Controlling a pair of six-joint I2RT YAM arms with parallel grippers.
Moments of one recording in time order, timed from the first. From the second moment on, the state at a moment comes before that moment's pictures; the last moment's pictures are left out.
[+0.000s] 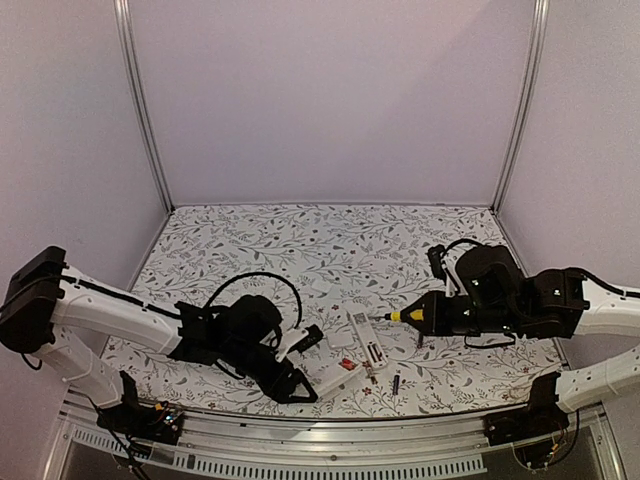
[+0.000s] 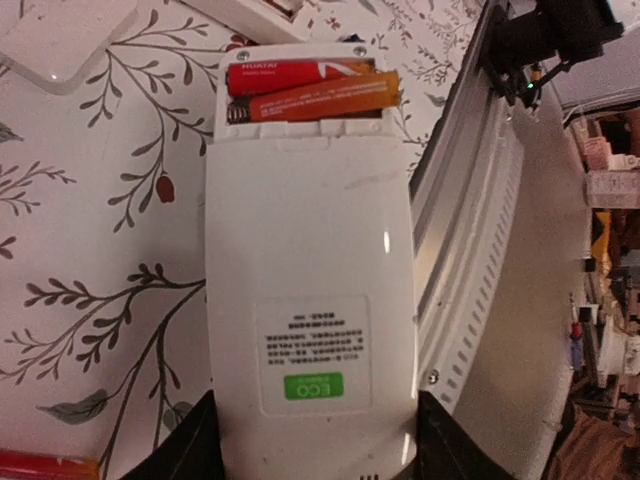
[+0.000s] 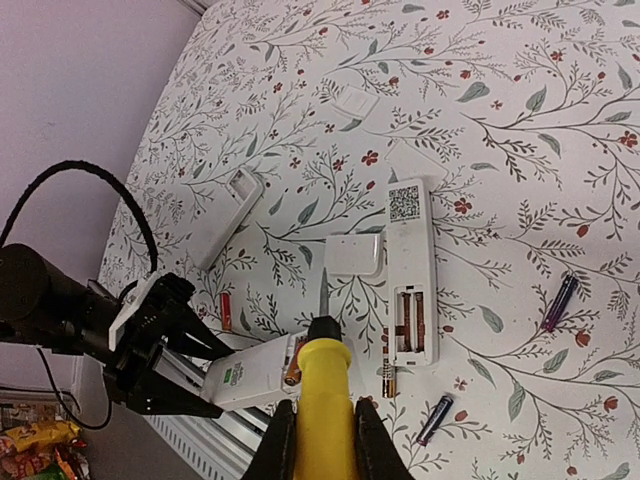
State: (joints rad) left arm -1.15 1.51 0.67 -0.06 0.37 -0.45; right arm 1.11 1.02 0.81 -0.48 0.19 0.91
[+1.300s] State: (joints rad) left arm -0.88 1.41 0.75 0.09 0.77 -0.81; right arm 1.10 1.01 0.87 -0.51 0.19 0.91
